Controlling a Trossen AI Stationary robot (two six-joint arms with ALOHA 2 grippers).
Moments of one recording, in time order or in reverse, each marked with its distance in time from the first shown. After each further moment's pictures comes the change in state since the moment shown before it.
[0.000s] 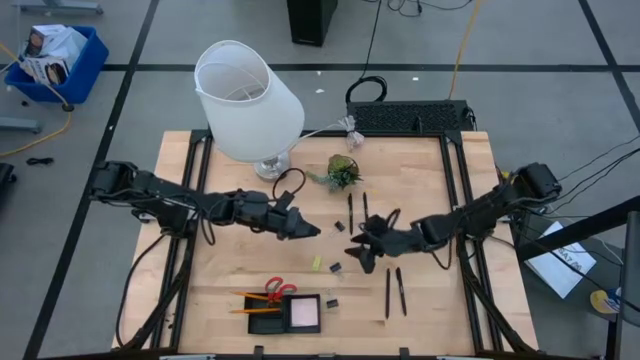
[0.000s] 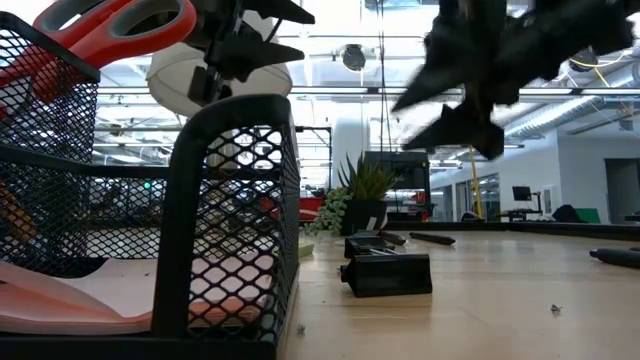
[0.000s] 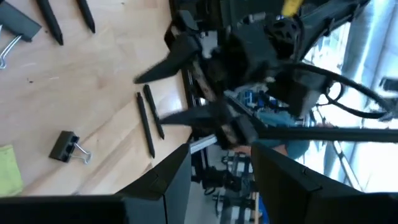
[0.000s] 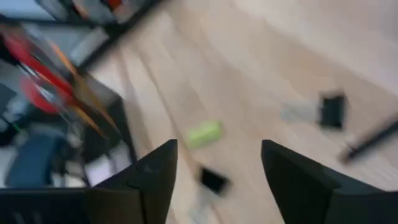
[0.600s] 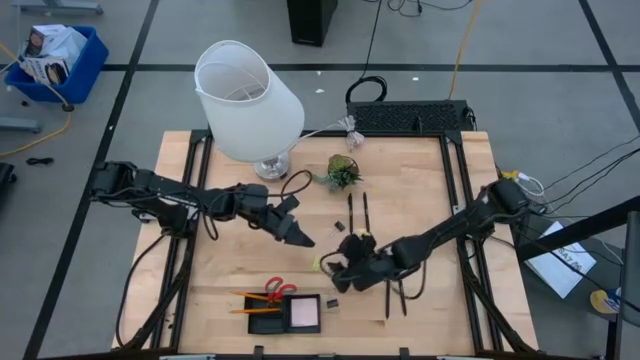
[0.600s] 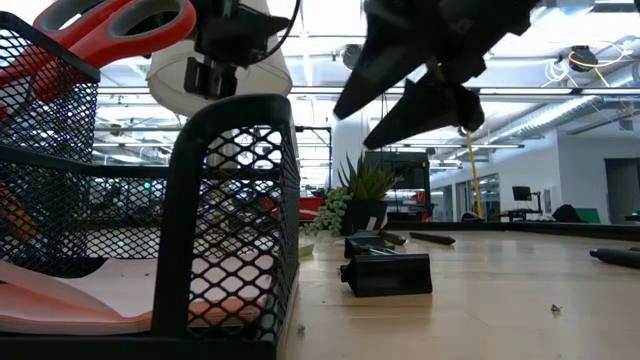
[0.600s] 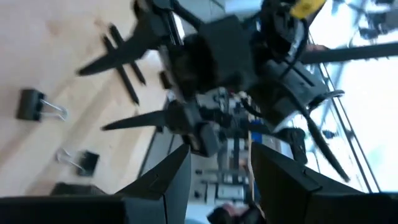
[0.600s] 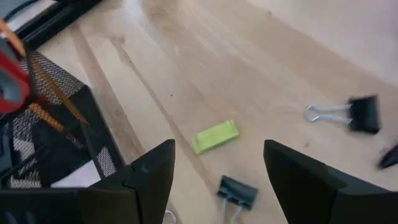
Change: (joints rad) left arm 0.049 0.000 0.000 0.037 0.351 0.104; right arm 0.081 0.325 0.479 -0.474 0.150 0.111
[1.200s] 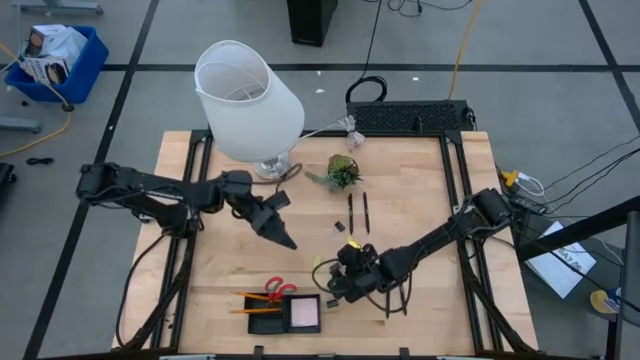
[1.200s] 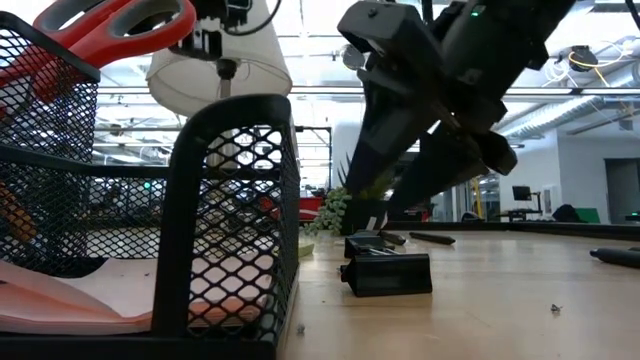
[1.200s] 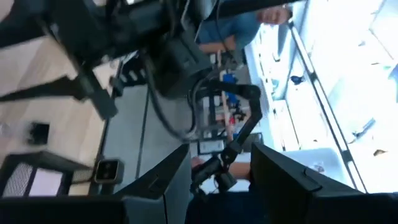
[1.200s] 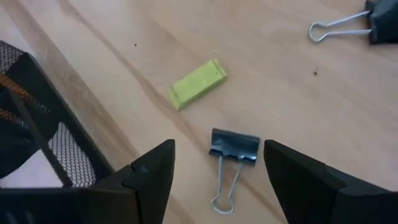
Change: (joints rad) left arm 0.066 -0.148 0.000 -0.035 0.276 0.038; right arm 0.024 0.138 0.063 -0.120 -0.056 0.209
